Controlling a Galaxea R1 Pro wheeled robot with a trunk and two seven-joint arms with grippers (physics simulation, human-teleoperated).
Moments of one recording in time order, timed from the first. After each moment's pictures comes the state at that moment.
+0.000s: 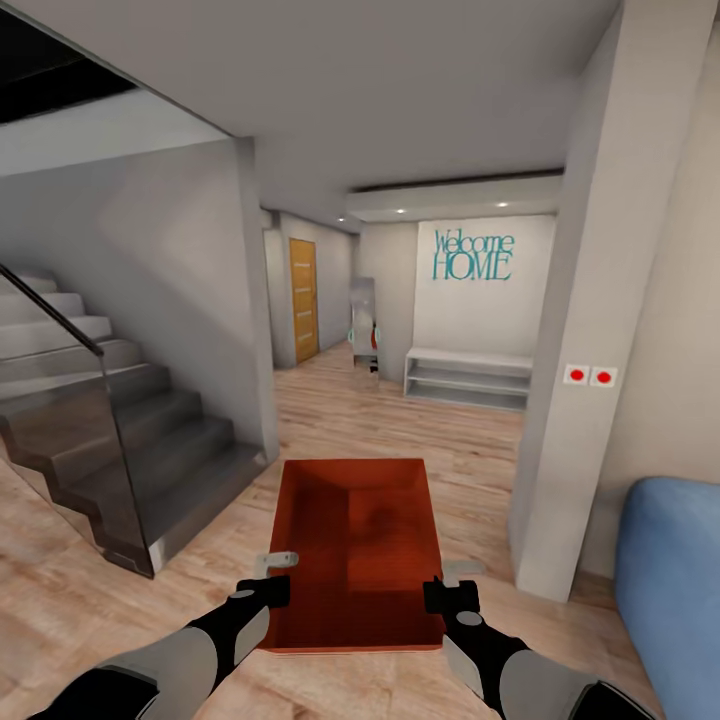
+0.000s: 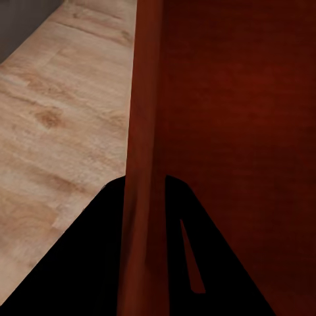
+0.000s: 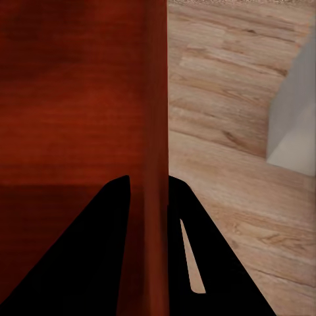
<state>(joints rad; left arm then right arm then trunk) -0.75 -0.10 -0.19 -0.06 0.26 -0.03 0.15 -0.70 0.11 0.71 -0.08 -0.61 -0.22 -0.24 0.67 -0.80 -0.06</state>
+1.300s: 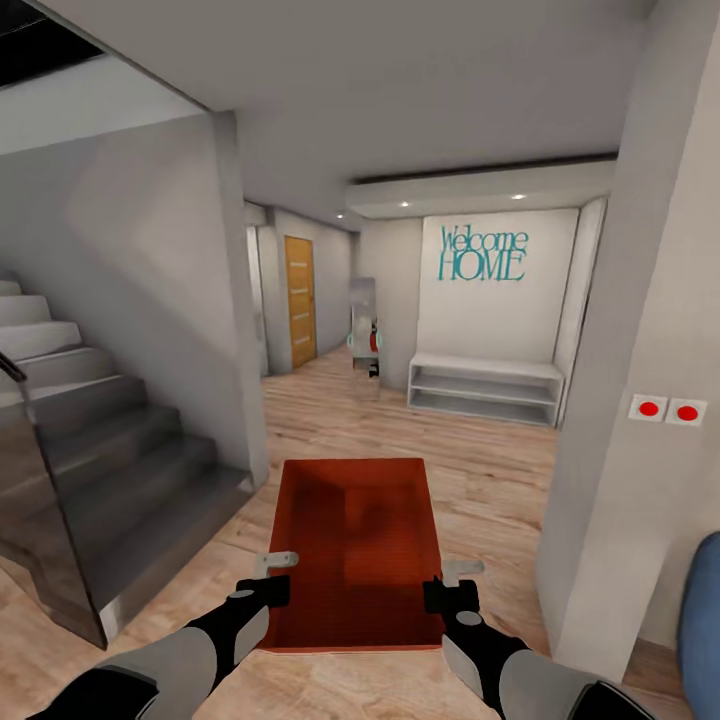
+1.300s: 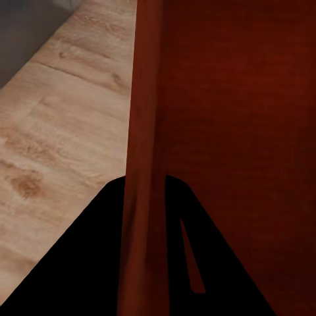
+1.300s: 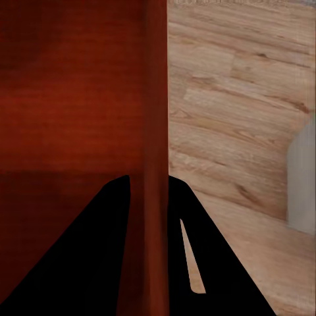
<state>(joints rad) -0.75 -0.09 -0.19 -0.06 0.26 -0.03 0.15 -0.70 0.11 0.71 -0.08 -0.61 -0.22 -0.24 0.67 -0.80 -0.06</state>
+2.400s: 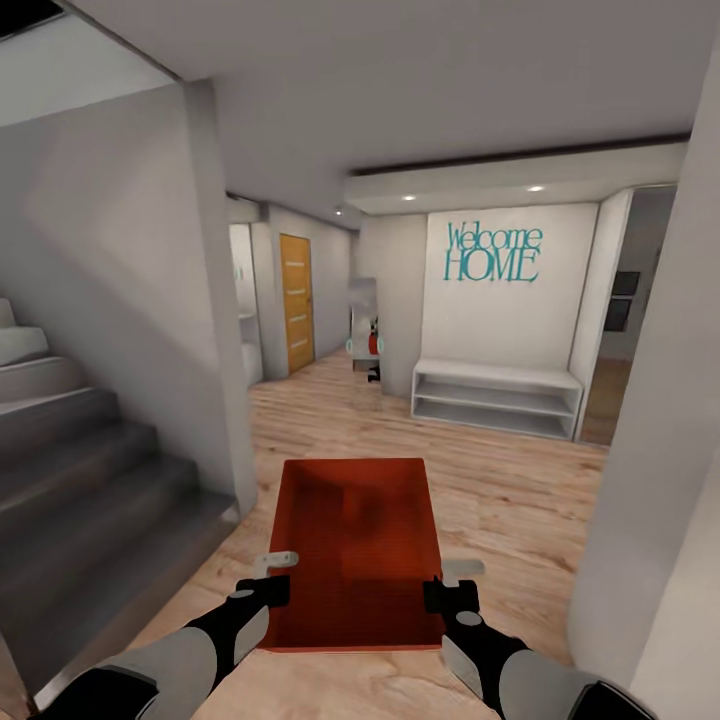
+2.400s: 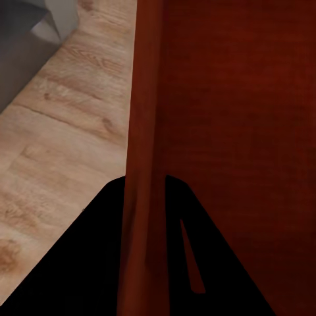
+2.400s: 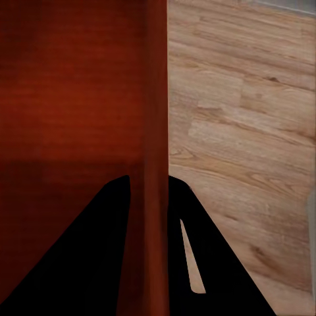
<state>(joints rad) -0.75 -0.09 -0.19 -0.06 0.26 -0.03 0.15 -0.70 0.11 0.71 -0.08 -0.61 -0.22 -0.24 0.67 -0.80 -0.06</state>
